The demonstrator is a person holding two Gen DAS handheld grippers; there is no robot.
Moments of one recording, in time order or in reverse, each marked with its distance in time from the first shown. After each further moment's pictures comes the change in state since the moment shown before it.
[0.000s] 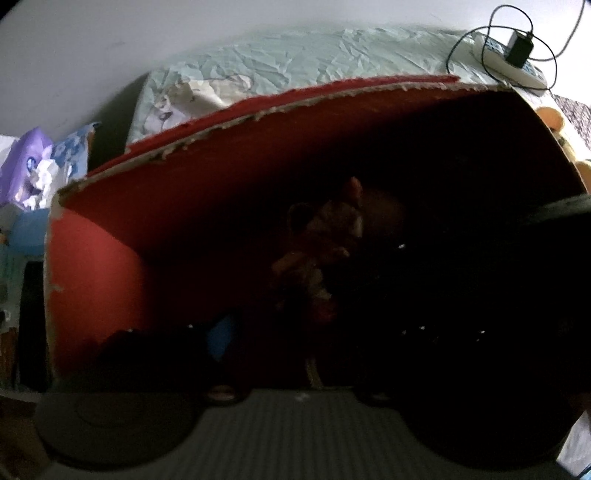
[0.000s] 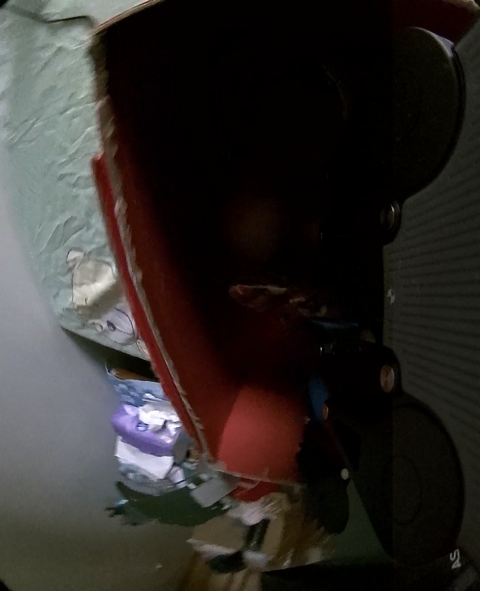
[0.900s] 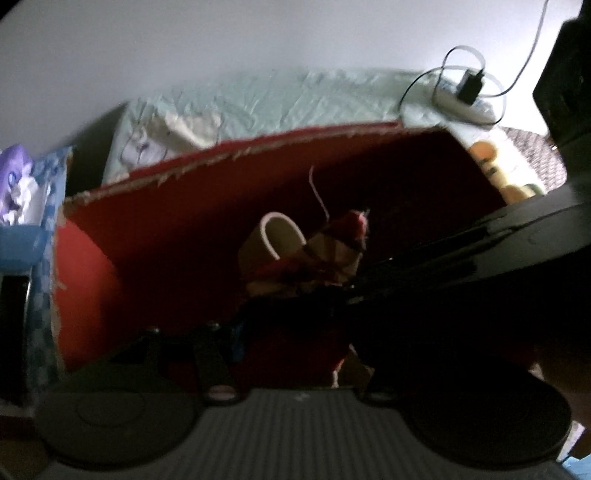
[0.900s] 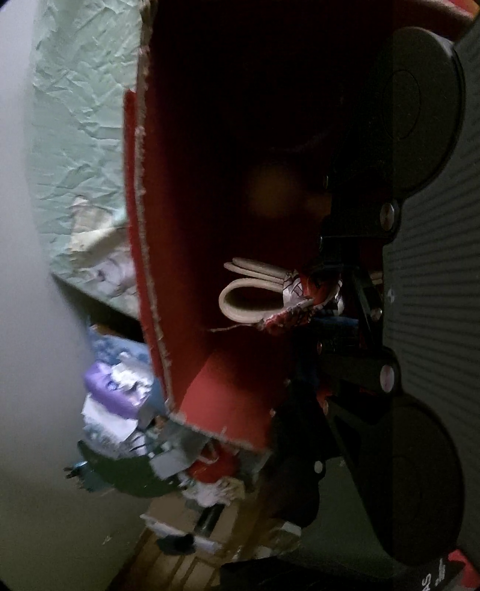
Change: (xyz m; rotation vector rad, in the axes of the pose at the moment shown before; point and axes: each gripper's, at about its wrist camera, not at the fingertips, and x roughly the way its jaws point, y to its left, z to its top) left arm -0.020 0.009 -0.009 0.010 -0.116 -0.148; right arm -0.002 0.034 -0.008 -0.199 0.044 0.000
